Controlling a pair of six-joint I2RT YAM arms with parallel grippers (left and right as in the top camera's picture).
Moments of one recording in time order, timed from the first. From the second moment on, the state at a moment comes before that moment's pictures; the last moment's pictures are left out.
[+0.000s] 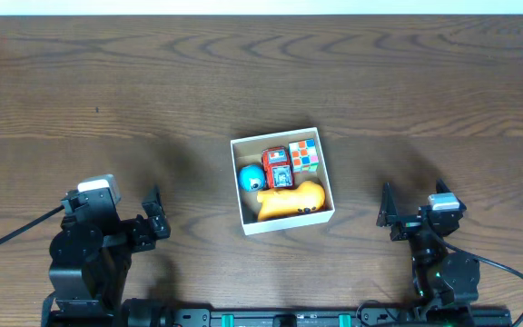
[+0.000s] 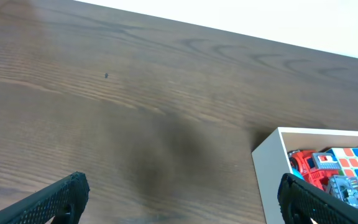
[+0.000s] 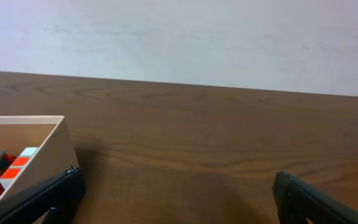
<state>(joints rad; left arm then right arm) -0.04 0.43 0.77 -0.85 -0.06 -0.20 0.10 0.01 0.01 -0.07 0.01 0.02</state>
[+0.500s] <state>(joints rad) -0.04 0.43 0.77 -0.85 -0.06 -0.20 0.10 0.01 0.01 -0.07 0.01 0.02</state>
